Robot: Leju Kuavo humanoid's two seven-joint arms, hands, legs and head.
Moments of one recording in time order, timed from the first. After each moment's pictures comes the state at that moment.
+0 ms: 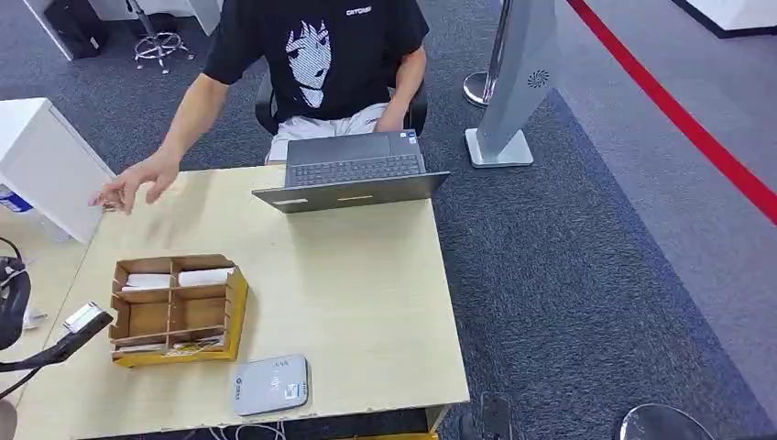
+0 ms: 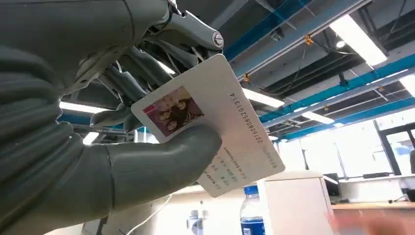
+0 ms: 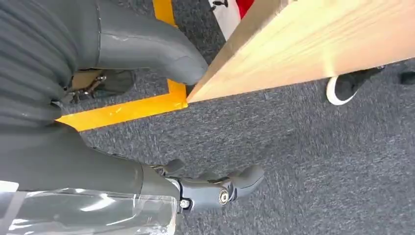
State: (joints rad) left arm -0.17 0.37 0.13 -1.29 -1.20 0.57 -0.26; right arm -0.14 0.29 -0.39 -0.28 0.18 -0.45 -0.69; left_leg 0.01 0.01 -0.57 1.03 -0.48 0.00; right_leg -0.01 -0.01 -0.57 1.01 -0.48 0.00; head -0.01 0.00
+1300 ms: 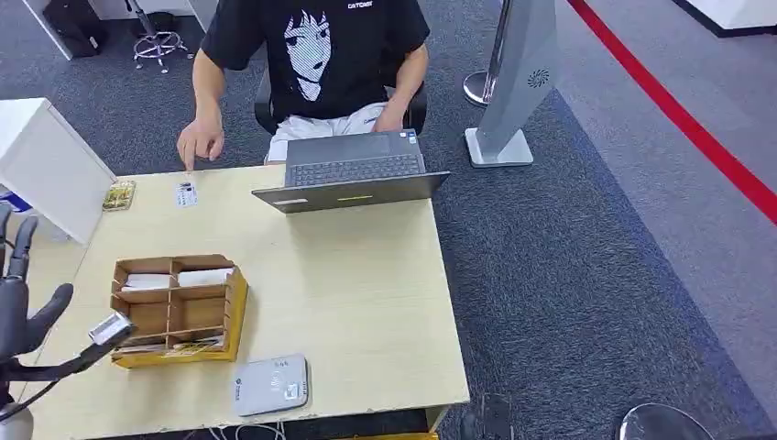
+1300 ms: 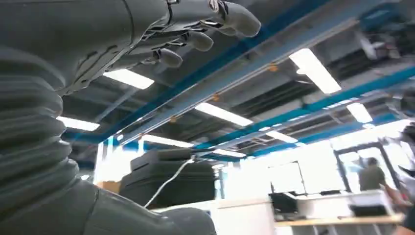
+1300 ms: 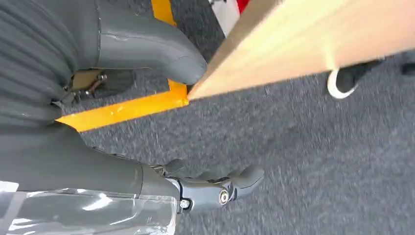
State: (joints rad) left arm -0.06 0.33 0.05 -1.55 -1.23 0.49 -0.28; right arm -0.13 0.29 -0.38 -0.30 0.14 -0.48 -0.70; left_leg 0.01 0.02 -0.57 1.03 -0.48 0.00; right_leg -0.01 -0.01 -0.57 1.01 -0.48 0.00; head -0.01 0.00
